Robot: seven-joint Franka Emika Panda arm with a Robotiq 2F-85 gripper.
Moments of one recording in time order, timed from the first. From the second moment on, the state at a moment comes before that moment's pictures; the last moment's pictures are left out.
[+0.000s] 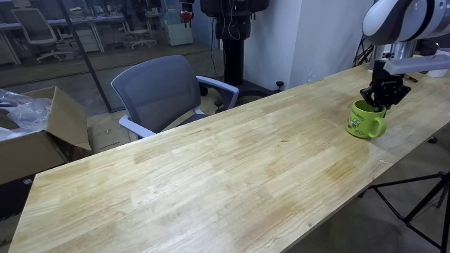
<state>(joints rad) -0.32 0.70 -0.23 -1.89 0.08 2.40 0.01</state>
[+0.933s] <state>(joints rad) -0.32 0.72 -0.23 -1.84 0.08 2.35 0.04</state>
